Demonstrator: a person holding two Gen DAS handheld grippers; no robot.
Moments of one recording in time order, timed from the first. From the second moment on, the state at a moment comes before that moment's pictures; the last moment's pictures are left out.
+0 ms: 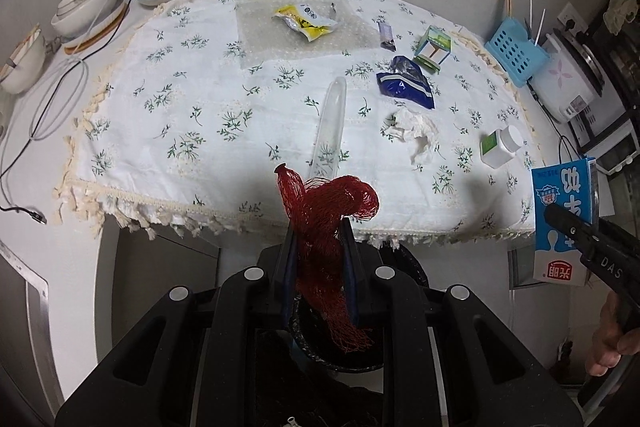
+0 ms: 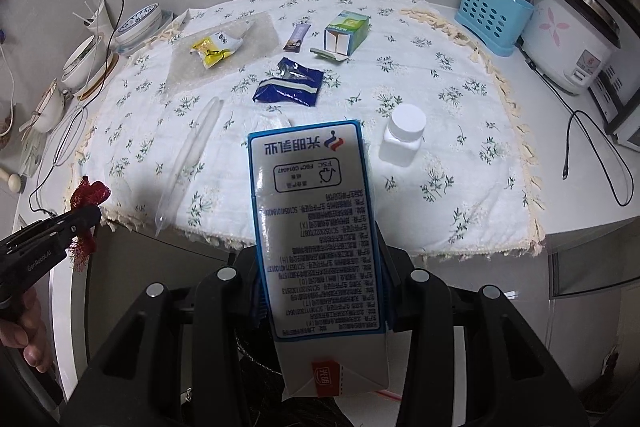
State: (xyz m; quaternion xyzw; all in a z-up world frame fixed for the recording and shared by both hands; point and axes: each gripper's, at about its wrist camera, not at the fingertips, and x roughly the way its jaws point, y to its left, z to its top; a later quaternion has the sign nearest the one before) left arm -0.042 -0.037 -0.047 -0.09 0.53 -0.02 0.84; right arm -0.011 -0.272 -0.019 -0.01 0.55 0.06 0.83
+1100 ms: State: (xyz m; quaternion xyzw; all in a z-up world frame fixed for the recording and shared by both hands) left arm -0.115 -0.090 -0.137 -0.09 0.57 -0.02 0.81; right arm -0.093 -0.302 -0.105 -0.01 0.60 0.06 0.80
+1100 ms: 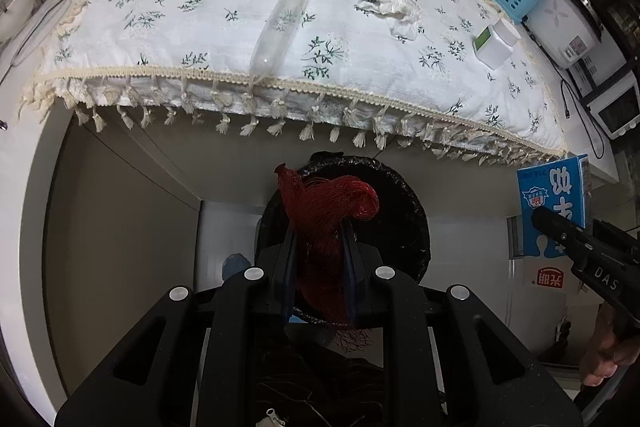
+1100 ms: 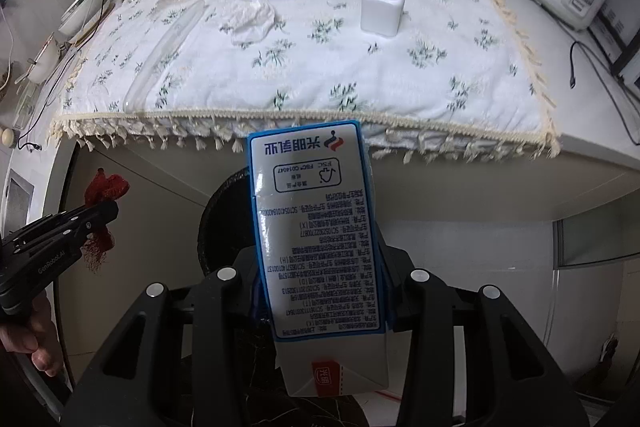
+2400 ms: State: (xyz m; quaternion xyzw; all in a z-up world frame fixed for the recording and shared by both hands) left arm -0.092 -0.166 -0.240 -0.04 0.61 -0.08 0.79; right arm -0.110 -0.337 -0.168 0.01 0.62 0.02 0.78
